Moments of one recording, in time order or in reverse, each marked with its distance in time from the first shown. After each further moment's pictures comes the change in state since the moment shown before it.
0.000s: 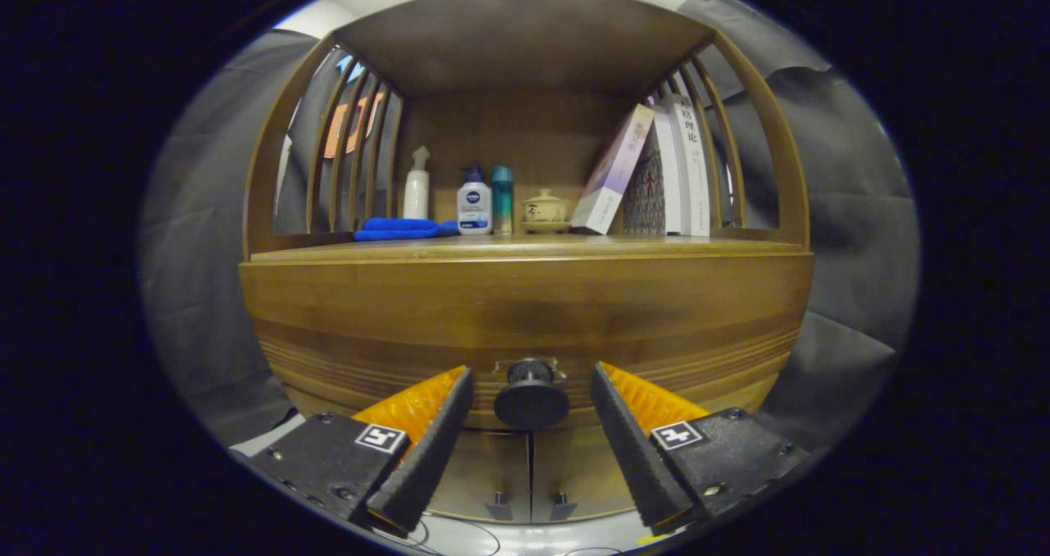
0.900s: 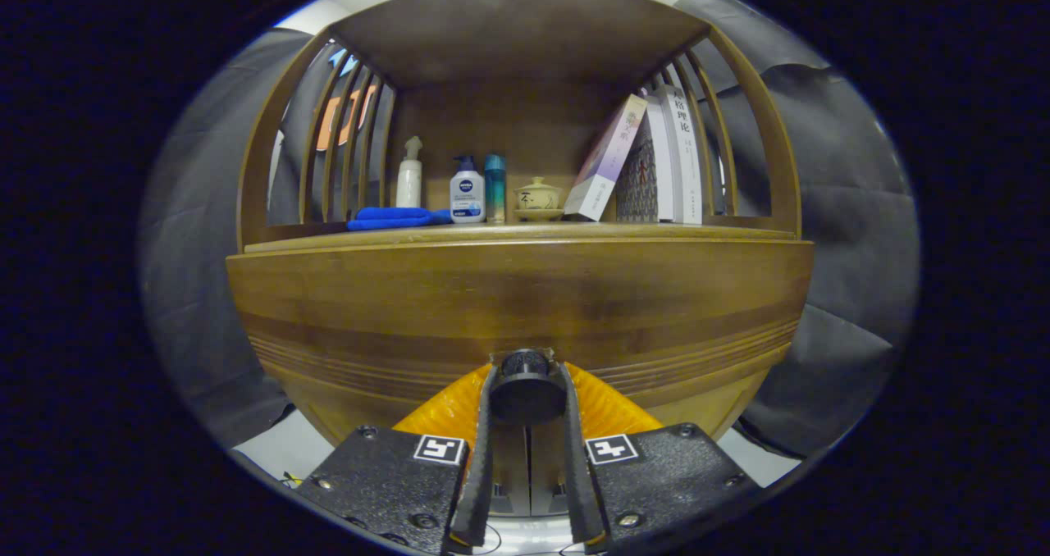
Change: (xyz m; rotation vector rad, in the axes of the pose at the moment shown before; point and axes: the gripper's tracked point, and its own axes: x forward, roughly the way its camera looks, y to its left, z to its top) arm -0.015 -0.005 -0.011 -0.009 0.039 -0.028
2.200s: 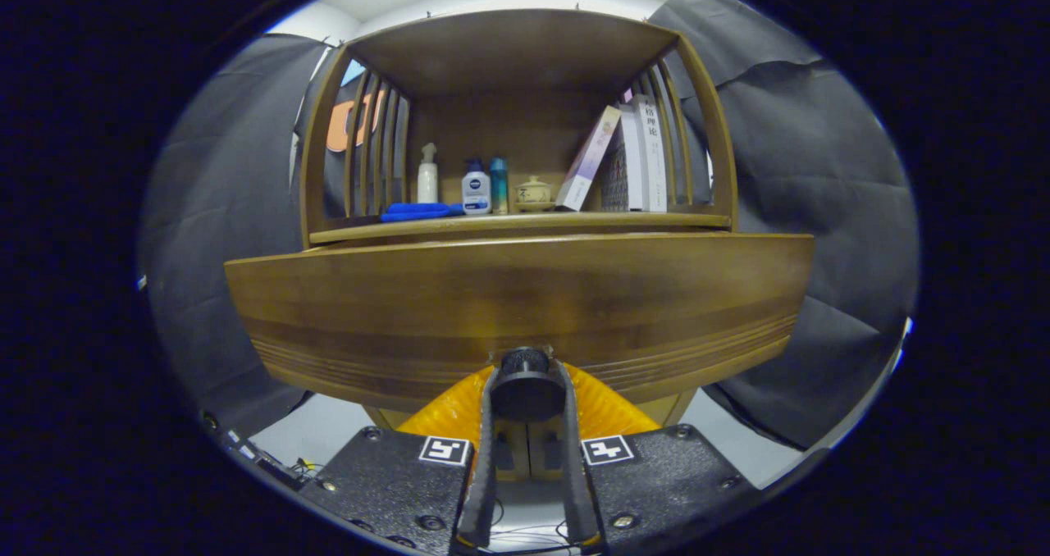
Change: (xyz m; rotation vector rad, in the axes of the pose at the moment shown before) arm -0.070 -0.013 -0.020 0.016 0.051 0.030
